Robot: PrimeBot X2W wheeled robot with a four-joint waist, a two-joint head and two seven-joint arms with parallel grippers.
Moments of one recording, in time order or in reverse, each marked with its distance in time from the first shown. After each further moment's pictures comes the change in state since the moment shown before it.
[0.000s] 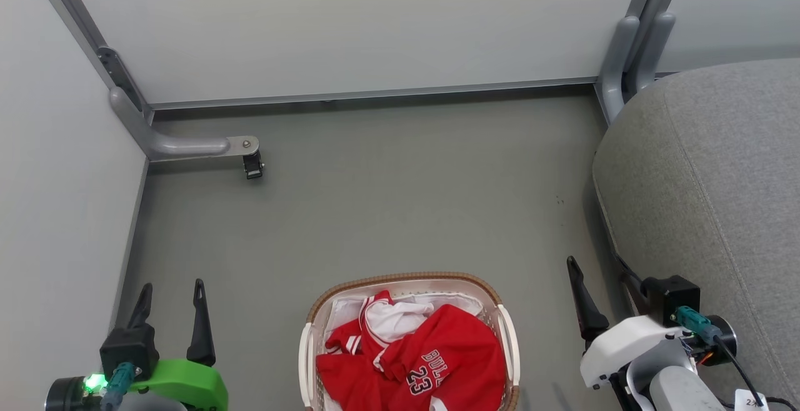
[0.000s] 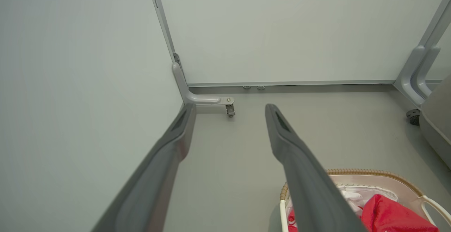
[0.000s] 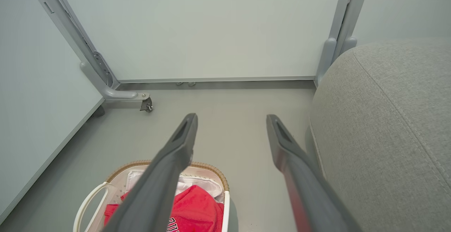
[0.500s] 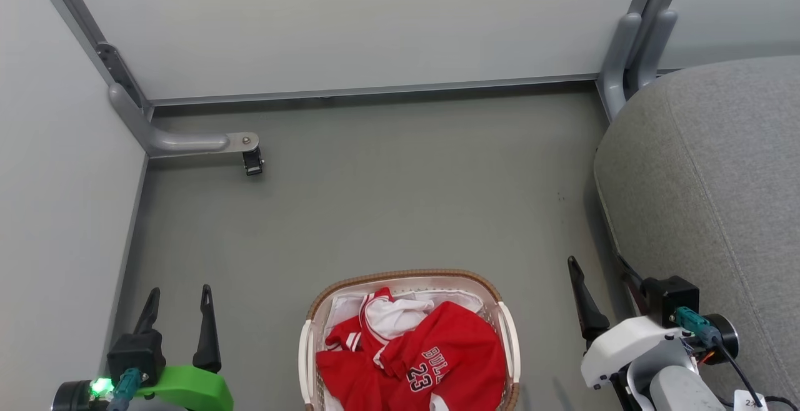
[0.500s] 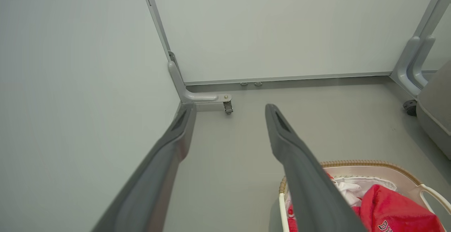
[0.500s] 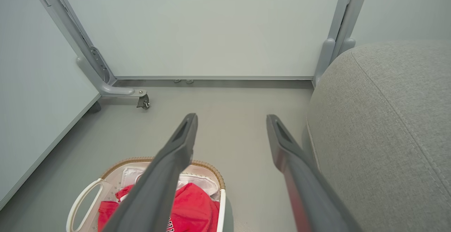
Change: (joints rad) left arm 0.012 -0.019 0.016 0.002 0.050 -0.025 -0.014; right arm 0.000 0.001 -0.008 0.010 -0.029 0.000 -0.013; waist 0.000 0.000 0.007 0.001
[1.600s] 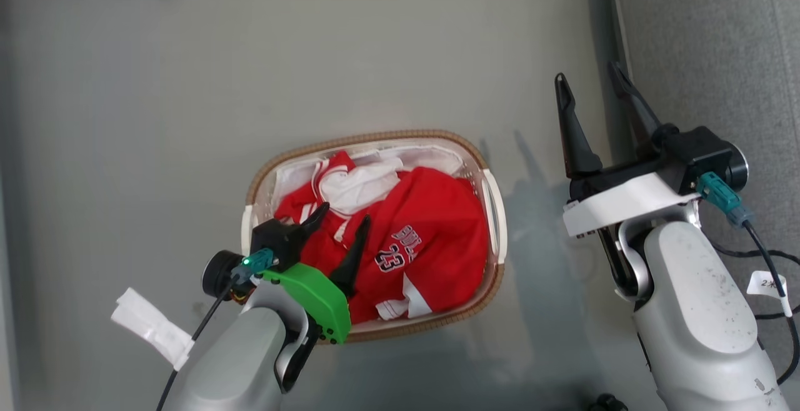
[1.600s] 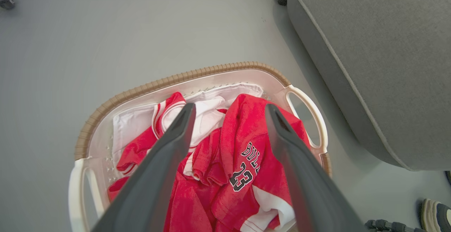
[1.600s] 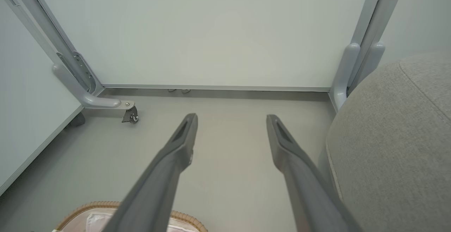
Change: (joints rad) left arm -0.452 0.050 -0.709 0.325 -0.499 -0.056 -0.001; right arm -0.300 0.003 0.035 -0.229 -0.012 0.000 -0.002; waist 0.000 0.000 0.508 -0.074
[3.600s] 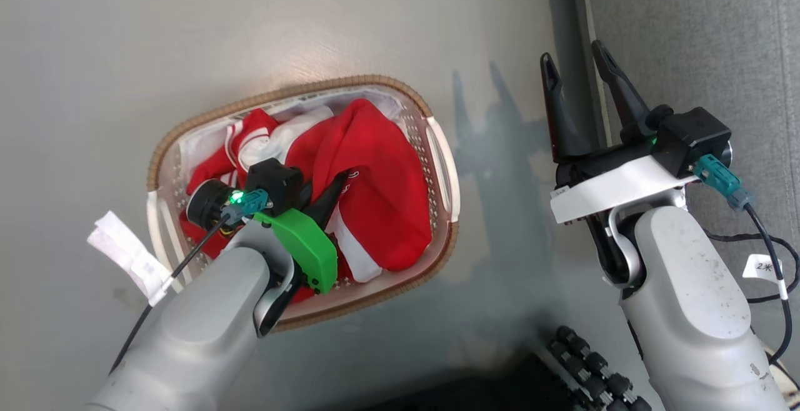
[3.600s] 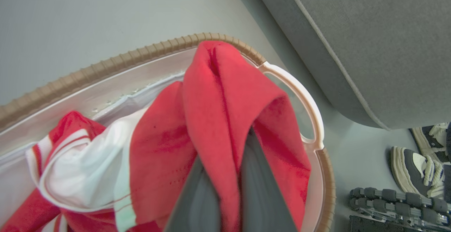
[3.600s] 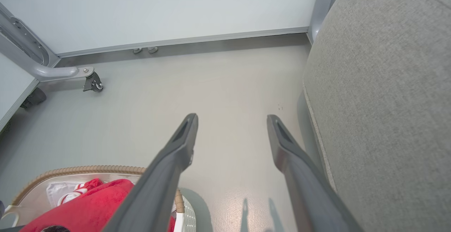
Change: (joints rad) left arm -0.237 0.119 -0.290 -0.007 -0.174 0.000 0.000; right arm -0.049 0.001 0.050 0.001 0.097 0.000 0.000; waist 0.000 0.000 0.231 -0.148
